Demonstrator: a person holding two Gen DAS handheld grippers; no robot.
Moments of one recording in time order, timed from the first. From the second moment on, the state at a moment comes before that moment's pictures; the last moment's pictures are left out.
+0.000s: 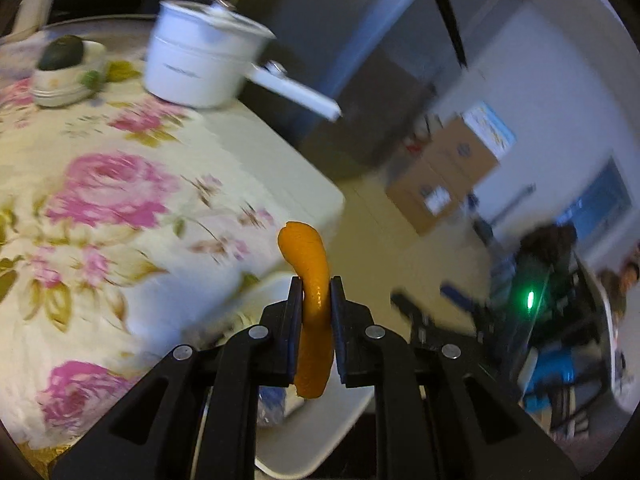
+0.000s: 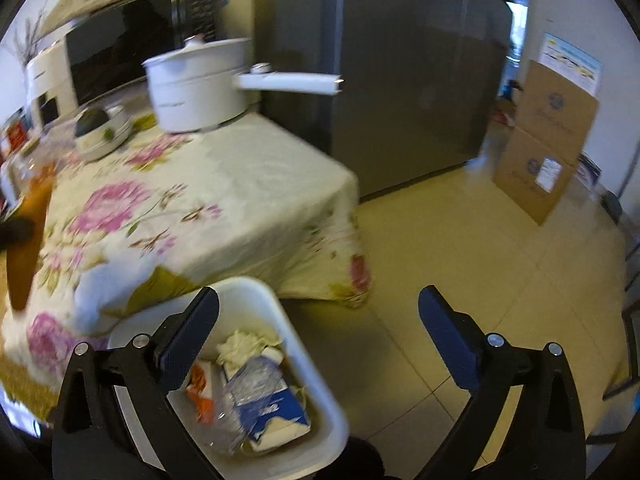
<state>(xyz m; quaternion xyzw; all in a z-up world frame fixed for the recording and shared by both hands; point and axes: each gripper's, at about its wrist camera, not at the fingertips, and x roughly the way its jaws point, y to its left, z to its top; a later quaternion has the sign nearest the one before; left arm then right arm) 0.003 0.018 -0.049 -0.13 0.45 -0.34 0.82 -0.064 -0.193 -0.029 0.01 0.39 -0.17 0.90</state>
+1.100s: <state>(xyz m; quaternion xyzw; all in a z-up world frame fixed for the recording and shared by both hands) -0.034 0.046 0.023 -0.06 0.16 -0.03 0.98 -0.056 -0.147 0.036 -0.02 0.26 -0.14 0.96</state>
